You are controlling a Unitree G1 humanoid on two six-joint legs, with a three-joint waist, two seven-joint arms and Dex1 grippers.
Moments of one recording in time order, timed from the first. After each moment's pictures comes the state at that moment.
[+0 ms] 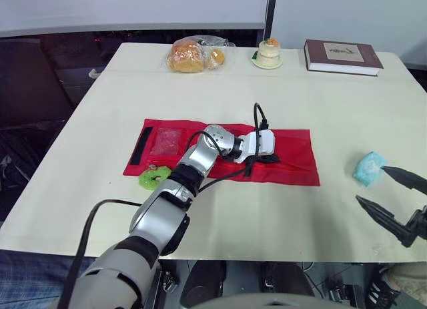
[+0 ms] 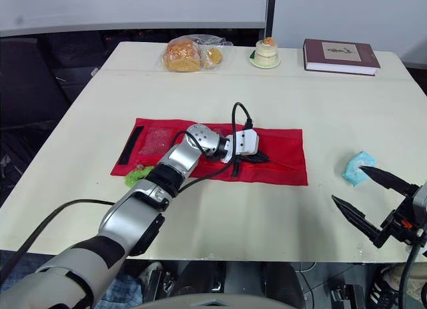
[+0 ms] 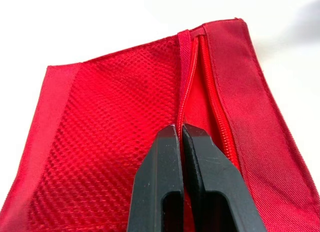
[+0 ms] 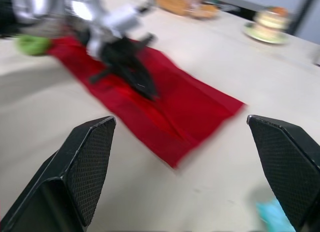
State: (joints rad) left arm -0.94 0.18 -0.36 0.76 0.07 -0.16 -1.14; right arm 0.54 -0.64 -0.72 -0.65 0.71 0.31 0.86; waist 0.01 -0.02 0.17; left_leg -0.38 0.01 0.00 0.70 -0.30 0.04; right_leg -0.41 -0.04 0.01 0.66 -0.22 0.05
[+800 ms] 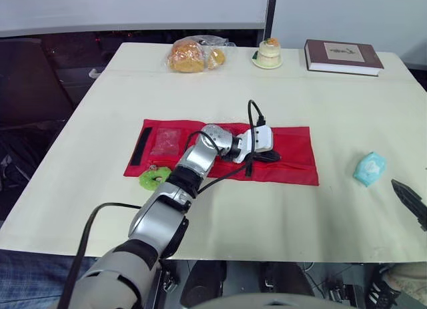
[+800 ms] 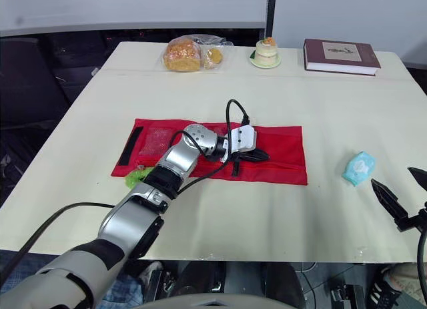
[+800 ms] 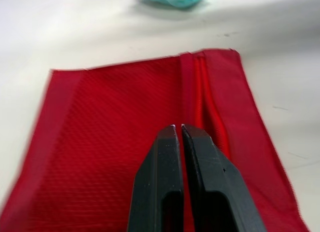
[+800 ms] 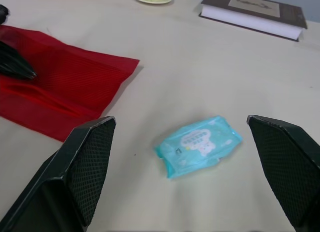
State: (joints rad) left arm -0.90 0.19 -0.36 0.68 0.06 -0.06 -1.18; right arm 0.54 -0.61 -0.82 -0.59 0.75 0.44 0.65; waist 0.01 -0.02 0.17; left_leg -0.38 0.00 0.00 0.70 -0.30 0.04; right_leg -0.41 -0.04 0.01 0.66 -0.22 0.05
